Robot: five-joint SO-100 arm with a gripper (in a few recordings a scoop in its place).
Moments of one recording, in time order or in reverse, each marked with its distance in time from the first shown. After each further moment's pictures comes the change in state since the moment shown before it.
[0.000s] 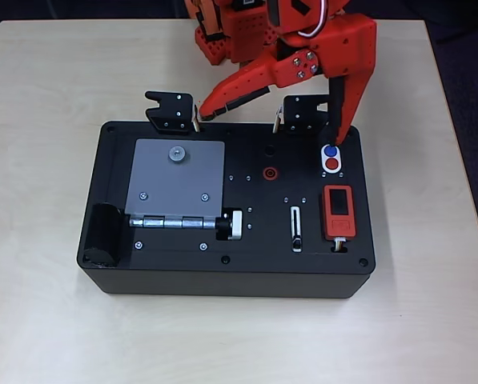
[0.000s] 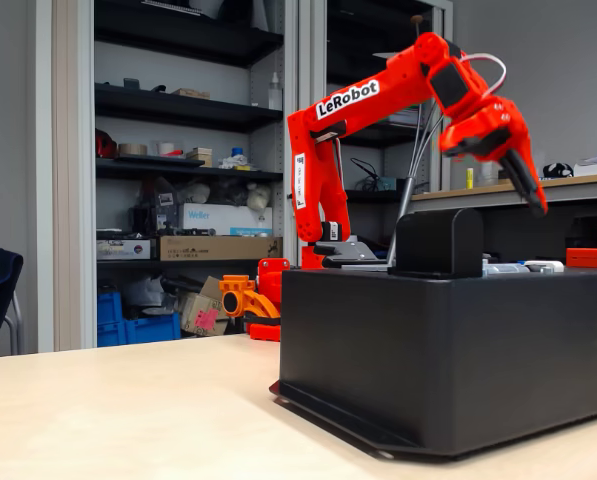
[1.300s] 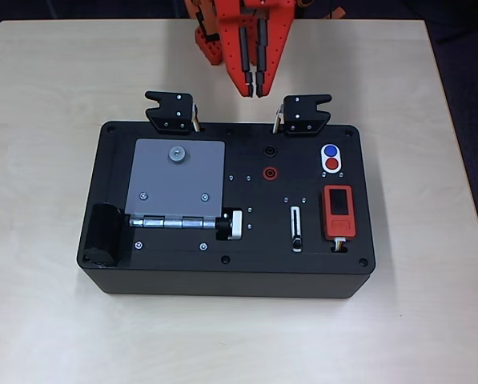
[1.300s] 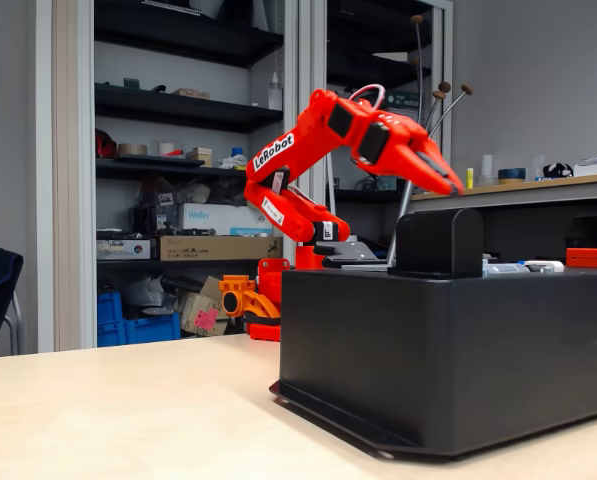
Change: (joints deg) arm 12.7 56.7 51.2 -18.0 -4.4
